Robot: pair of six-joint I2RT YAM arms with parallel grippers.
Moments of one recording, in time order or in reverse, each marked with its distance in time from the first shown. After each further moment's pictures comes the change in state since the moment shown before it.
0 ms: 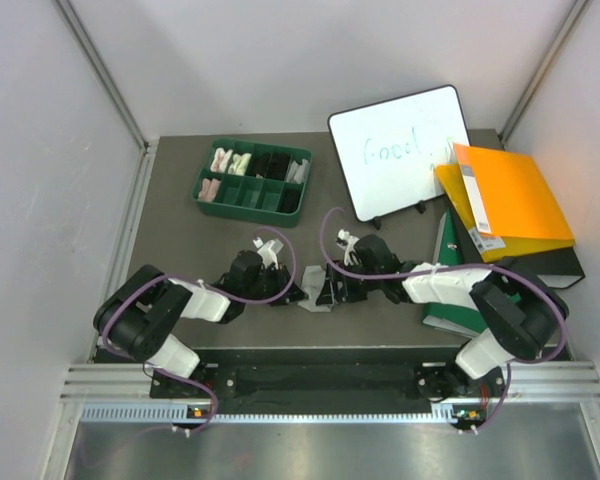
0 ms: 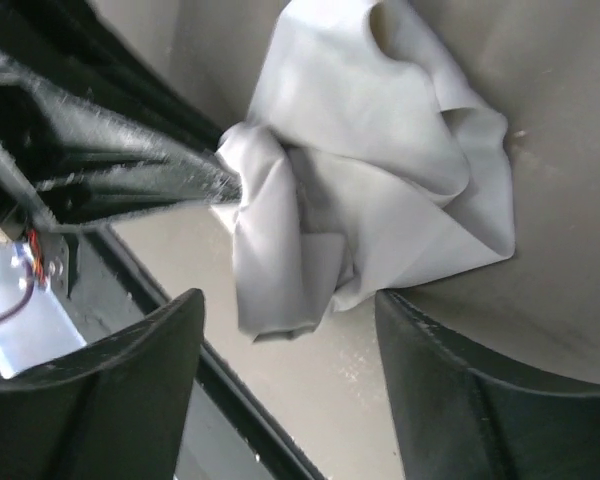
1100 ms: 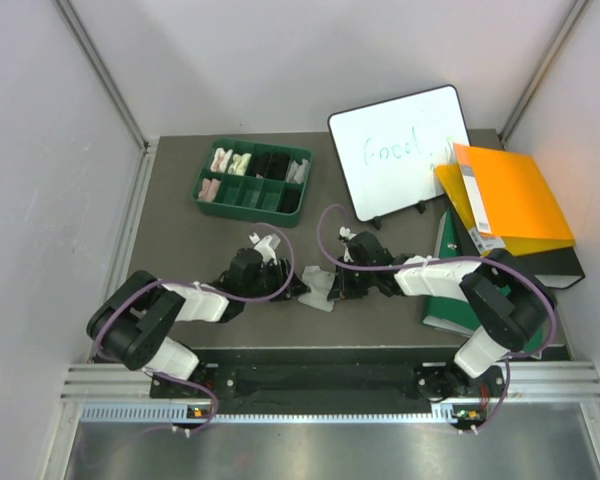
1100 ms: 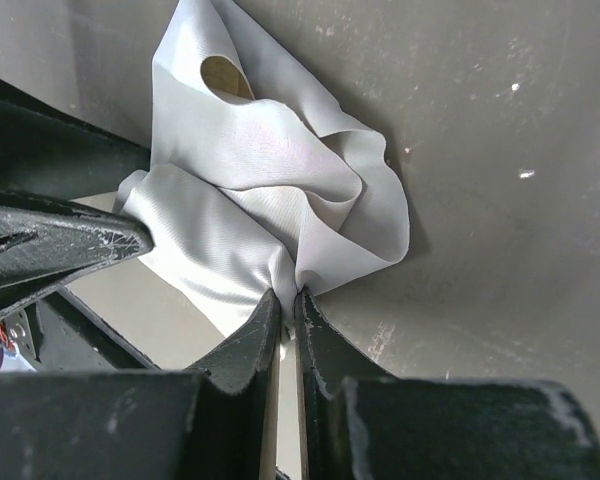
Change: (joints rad) left arm -0.004 -0.064 0.017 -0.065 -0.093 0.004; right arm 0.007 0.074 0.084 -0.126 0.150 0.060
